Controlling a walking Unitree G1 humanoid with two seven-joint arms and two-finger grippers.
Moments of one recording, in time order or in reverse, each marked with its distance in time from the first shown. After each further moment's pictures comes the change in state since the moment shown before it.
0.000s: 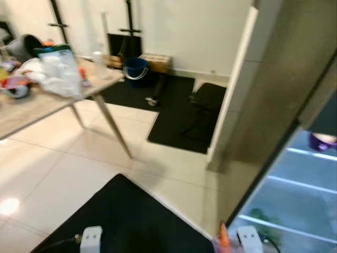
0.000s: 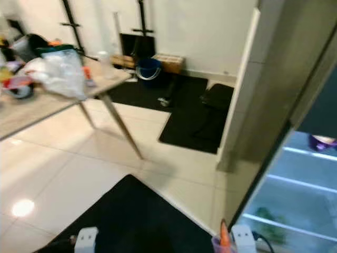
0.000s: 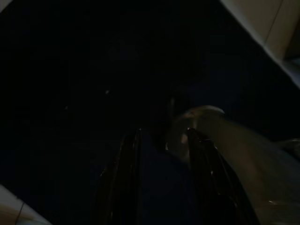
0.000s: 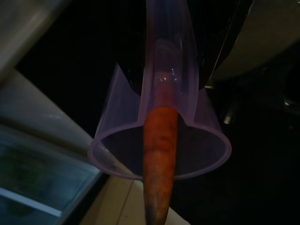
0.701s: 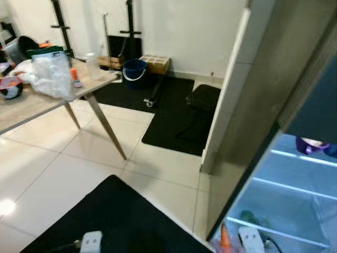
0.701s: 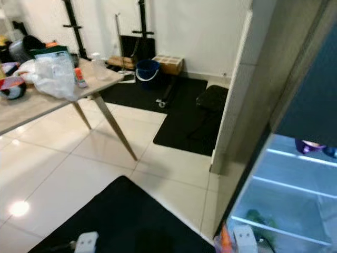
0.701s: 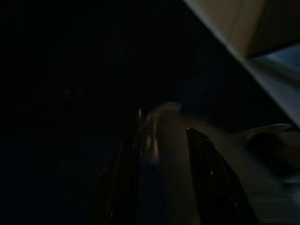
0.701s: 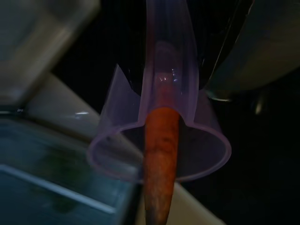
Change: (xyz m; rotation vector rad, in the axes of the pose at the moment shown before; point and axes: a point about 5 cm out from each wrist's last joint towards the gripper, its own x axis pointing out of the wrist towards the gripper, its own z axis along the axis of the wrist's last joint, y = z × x) left arm 0.000 -0.002 -0.001 -0.013 0.009 -0.013; right arm 0.000 -0.004 0.001 -0.004 -0.004 -0.017
